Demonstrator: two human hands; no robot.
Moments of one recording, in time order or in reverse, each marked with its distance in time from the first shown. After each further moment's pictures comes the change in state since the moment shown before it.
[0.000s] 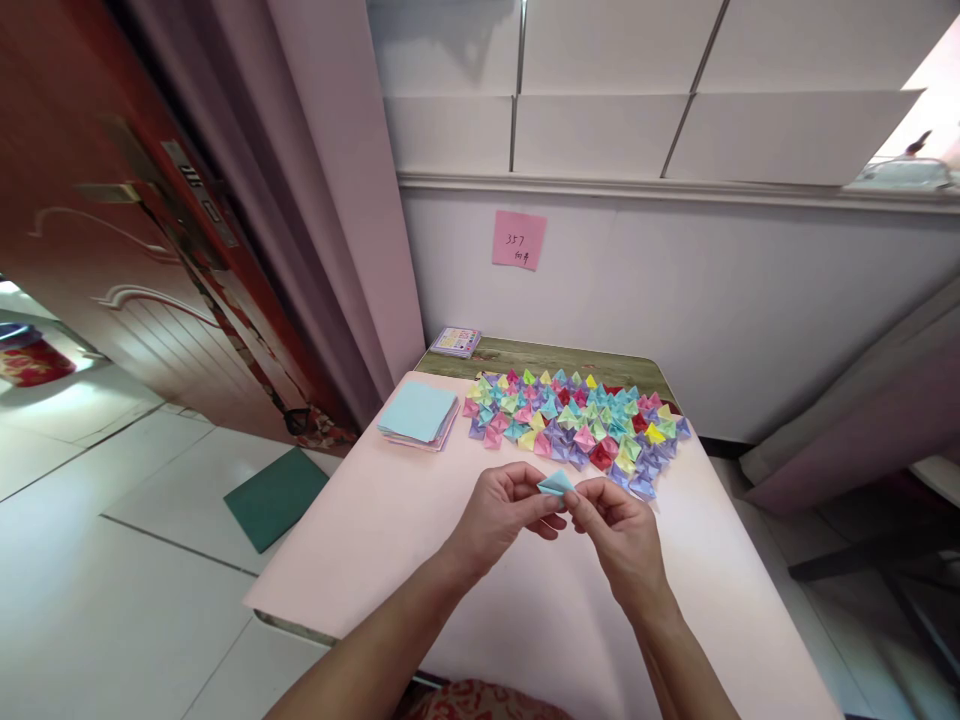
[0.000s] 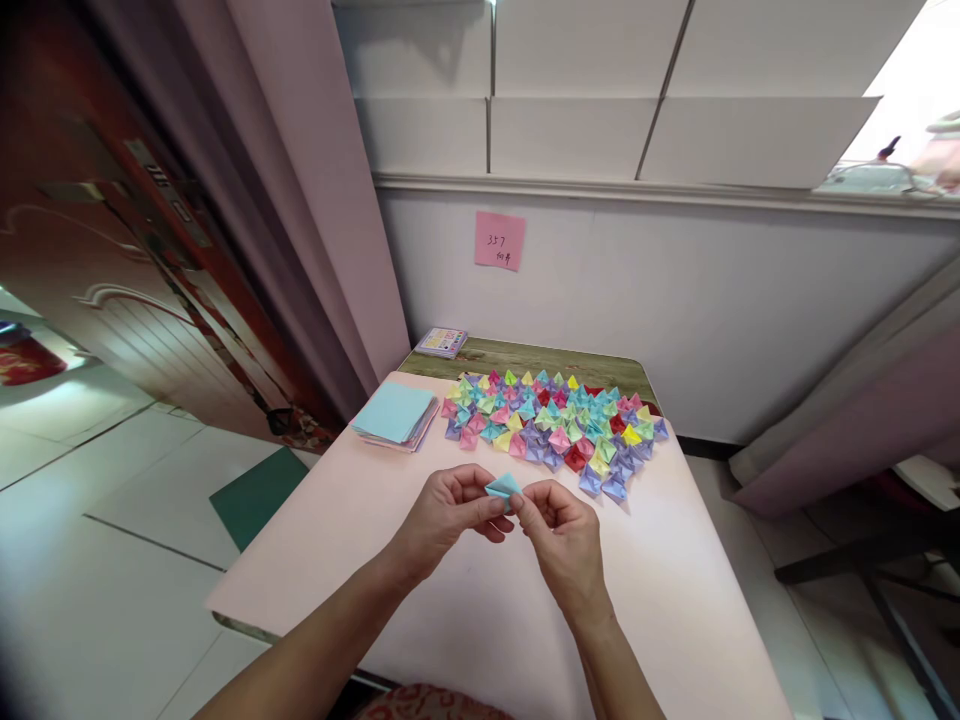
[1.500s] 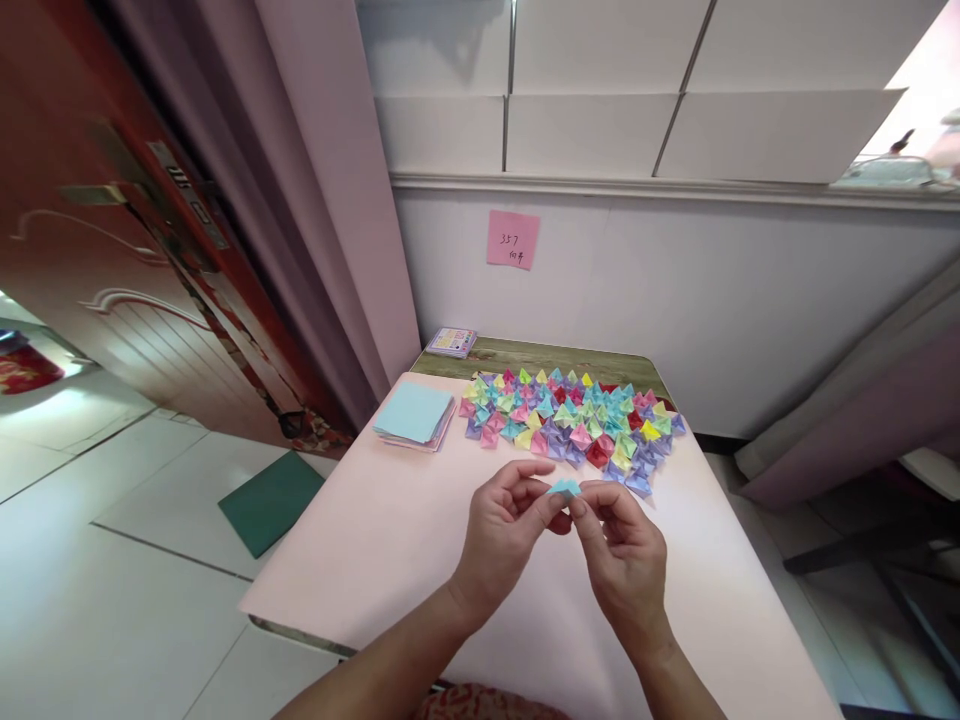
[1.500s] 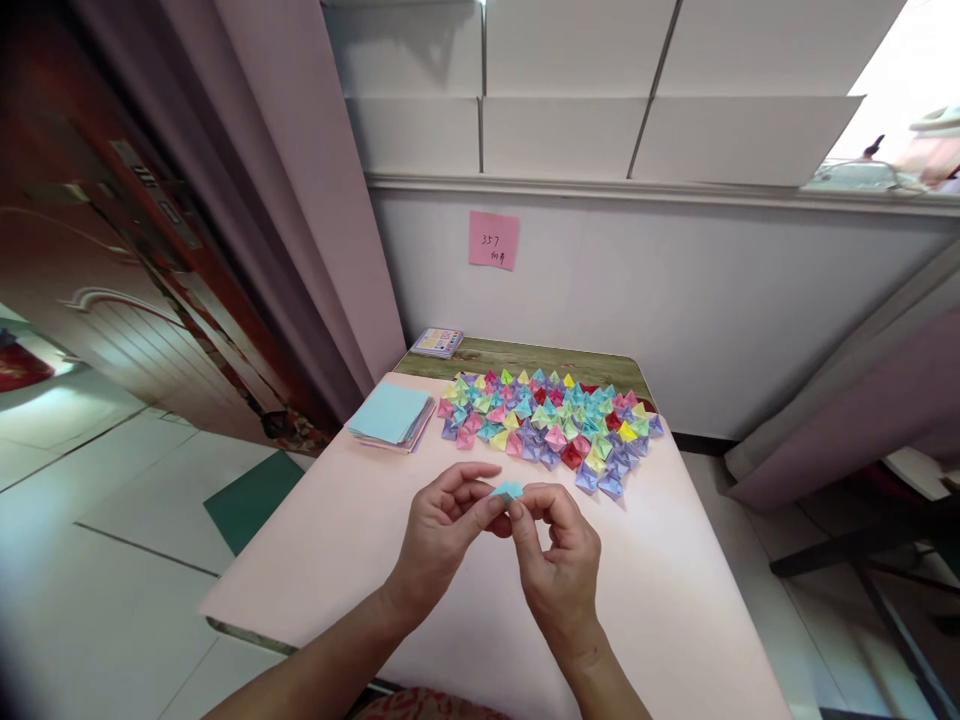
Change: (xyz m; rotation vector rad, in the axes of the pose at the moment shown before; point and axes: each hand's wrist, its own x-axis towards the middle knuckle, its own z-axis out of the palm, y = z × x) left_hand -0.015 -0.003 0.027 -0.027 0.151 0.237; right_hand -0.019 -0.008 0.008 -0.092 0.133 -0.323
